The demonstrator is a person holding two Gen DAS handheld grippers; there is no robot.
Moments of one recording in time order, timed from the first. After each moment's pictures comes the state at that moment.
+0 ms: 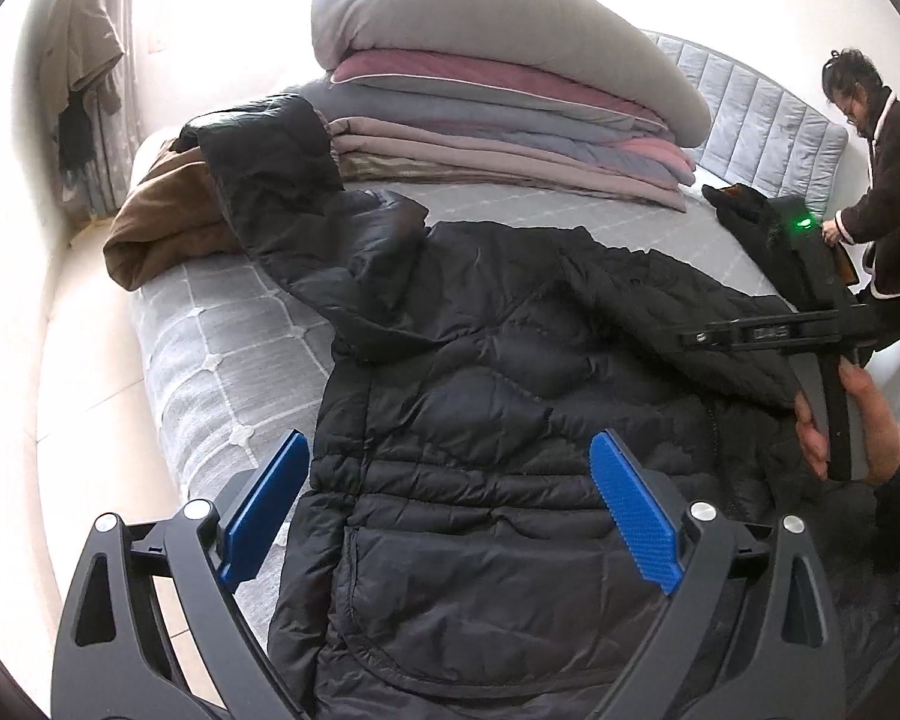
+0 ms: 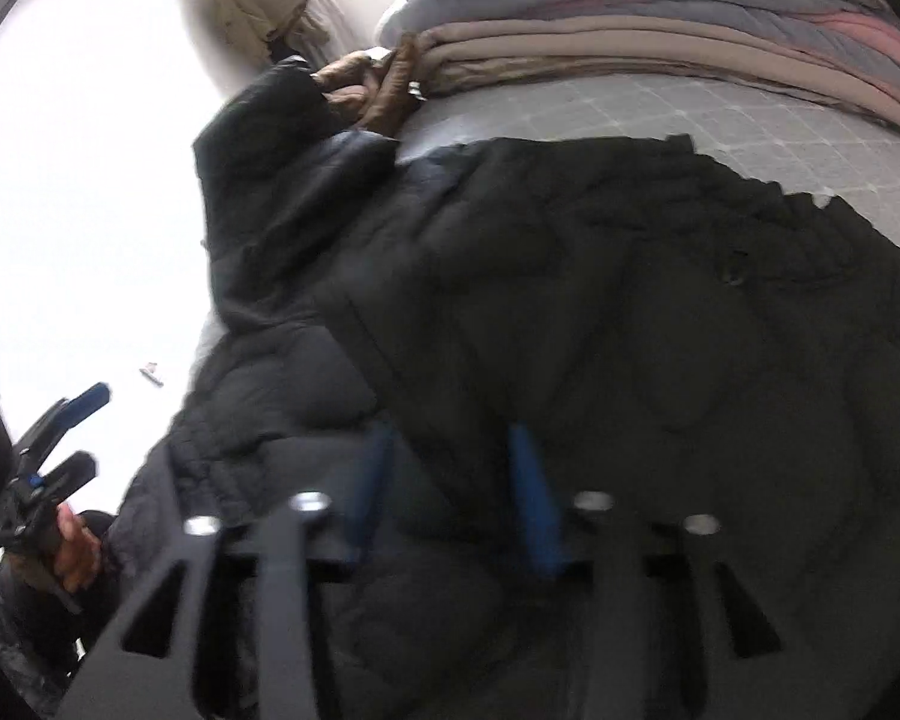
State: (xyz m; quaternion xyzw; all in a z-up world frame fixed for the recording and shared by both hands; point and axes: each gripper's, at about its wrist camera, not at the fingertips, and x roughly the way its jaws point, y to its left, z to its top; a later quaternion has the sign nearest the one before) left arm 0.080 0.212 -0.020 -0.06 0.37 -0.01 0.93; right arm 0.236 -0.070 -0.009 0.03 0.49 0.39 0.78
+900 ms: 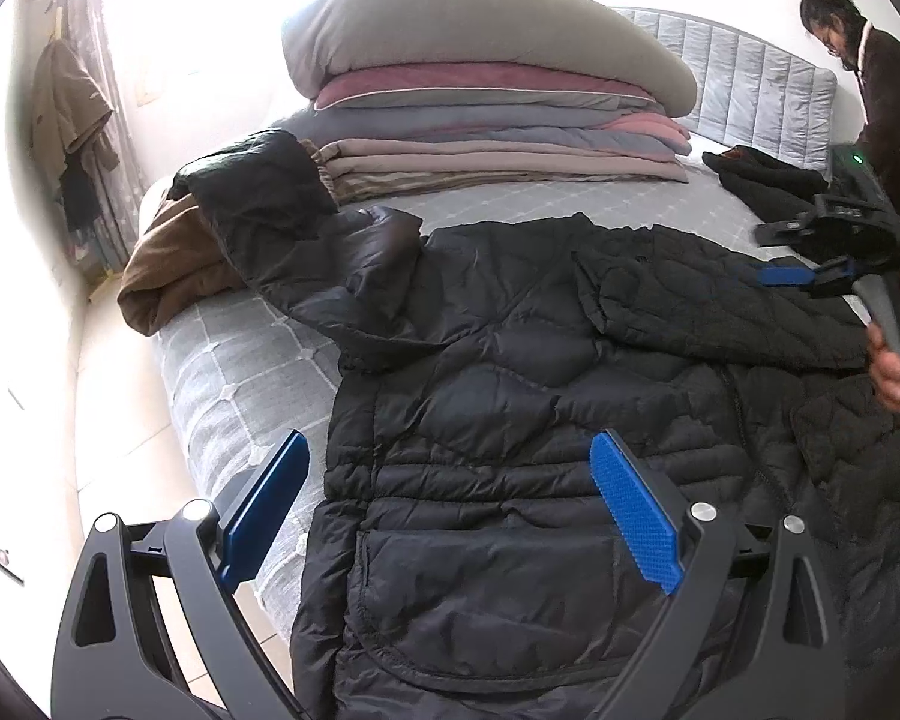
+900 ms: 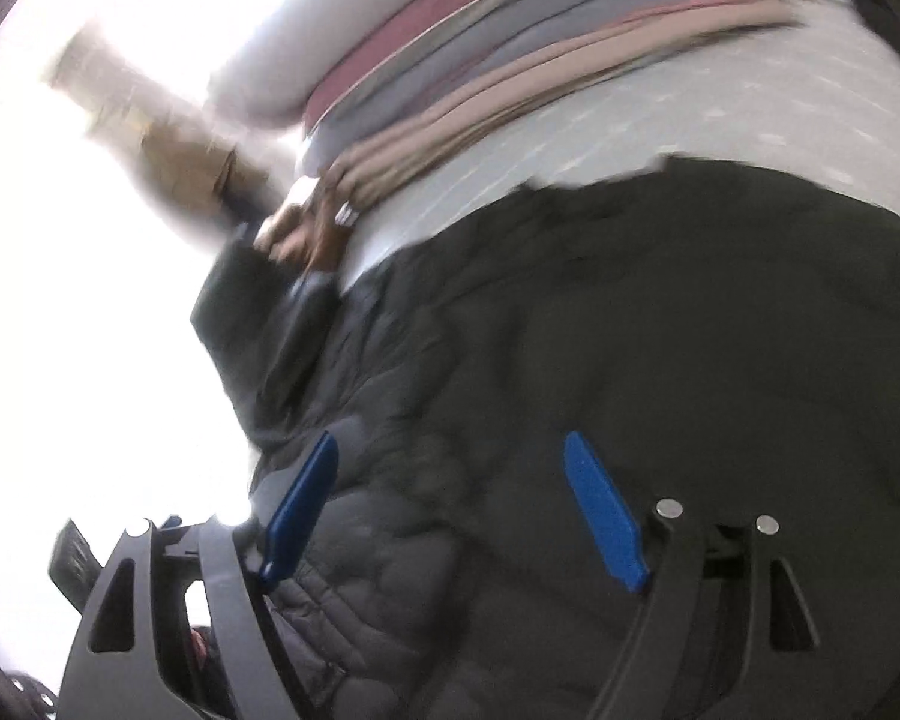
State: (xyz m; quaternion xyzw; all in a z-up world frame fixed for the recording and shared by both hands) left arm 0.074 0.189 -0.018 0.02 0.36 0.01 0.93; right arm 0.242 -0.223 0.013 0.26 0.47 0.27 0.80
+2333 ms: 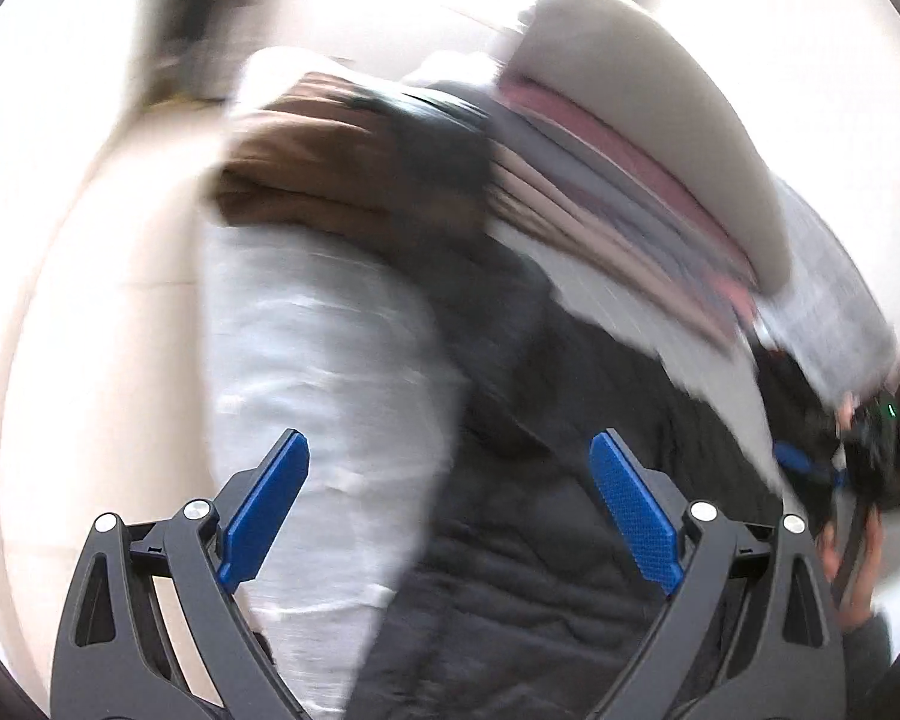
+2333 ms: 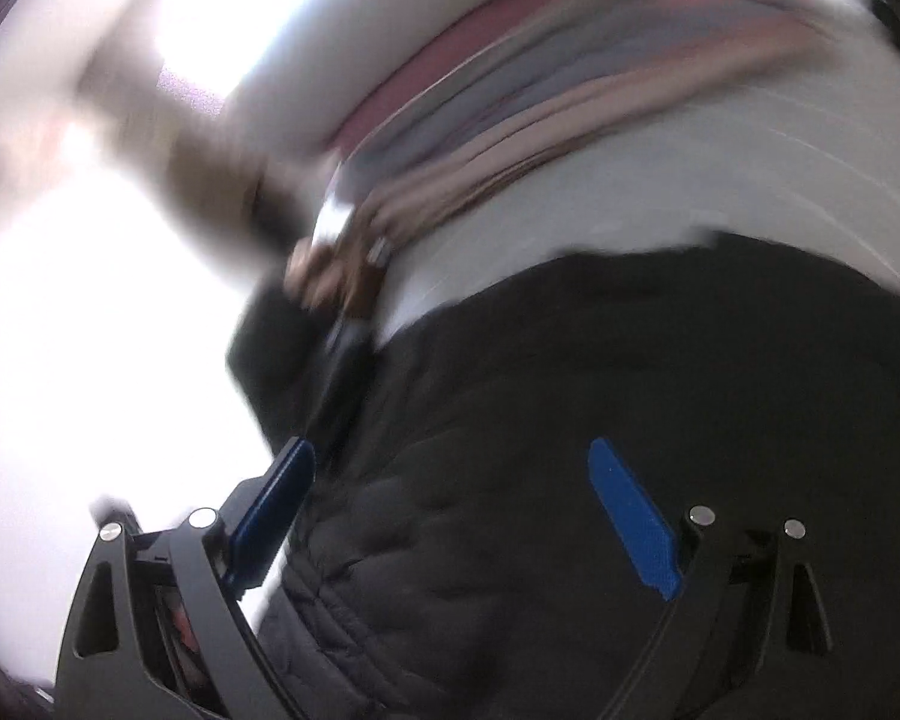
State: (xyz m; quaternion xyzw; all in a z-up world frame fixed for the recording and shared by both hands) left arm 0.086 0.338 -0.007 -0.27 0.33 0.10 0.90; right arm 0.288 -0.079 0.085 0.14 0.47 0.37 0.79
